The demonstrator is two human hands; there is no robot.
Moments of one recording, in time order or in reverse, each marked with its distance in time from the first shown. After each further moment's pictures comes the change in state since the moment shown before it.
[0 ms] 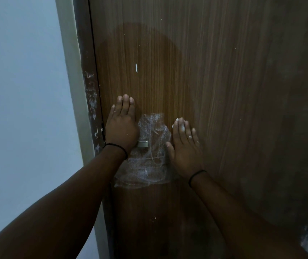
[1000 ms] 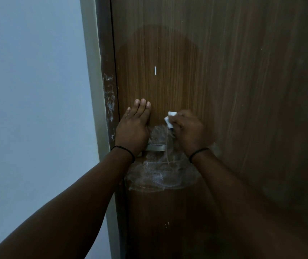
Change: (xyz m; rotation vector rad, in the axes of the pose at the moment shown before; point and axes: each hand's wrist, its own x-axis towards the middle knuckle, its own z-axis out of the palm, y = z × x) left_hand 0.000 -0.025 -0.002 -0.101 0.018 0.114; right_hand 0.067 -0.050 -0.039 0.480 0.335 -0.162
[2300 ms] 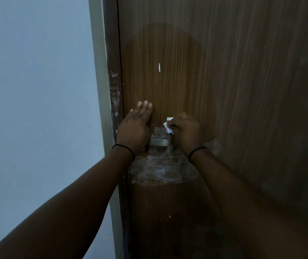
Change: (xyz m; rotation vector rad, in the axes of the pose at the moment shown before) left_hand -0.013 -0.005 -0.005 -0.038 -0.062 0.010; right_hand -0.005 0.000 0.009 0.091 -0.225 0.113
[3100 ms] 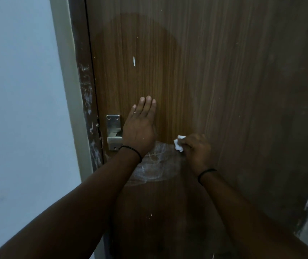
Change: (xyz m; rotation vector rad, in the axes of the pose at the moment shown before) left_hand 0.015 0.071 0.038 0.015 0.052 0.022; right_hand -0.083 0.060 -0.040 -0.108 0.239 0.076
